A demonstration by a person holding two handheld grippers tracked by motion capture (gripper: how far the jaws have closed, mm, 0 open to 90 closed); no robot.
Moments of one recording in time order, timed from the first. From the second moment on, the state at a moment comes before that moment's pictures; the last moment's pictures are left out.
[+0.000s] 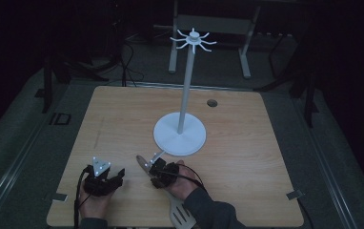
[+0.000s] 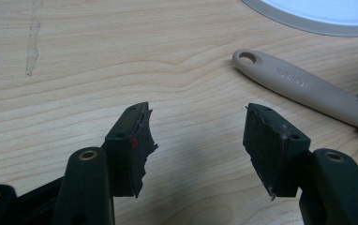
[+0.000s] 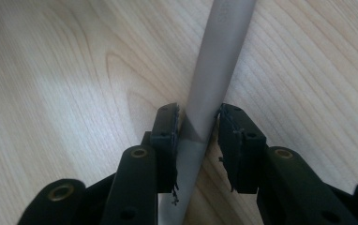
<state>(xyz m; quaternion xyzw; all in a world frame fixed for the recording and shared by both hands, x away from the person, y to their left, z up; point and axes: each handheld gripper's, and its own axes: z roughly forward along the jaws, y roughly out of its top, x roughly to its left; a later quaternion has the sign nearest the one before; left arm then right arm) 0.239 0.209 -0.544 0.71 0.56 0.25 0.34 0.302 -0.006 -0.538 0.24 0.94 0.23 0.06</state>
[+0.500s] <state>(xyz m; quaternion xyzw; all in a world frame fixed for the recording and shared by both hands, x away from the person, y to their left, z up) 0.239 0.209 -0.545 0.71 0.56 0.25 0.34 0.307 -0.018 -0.533 0.20 0.96 0.18 0.04</state>
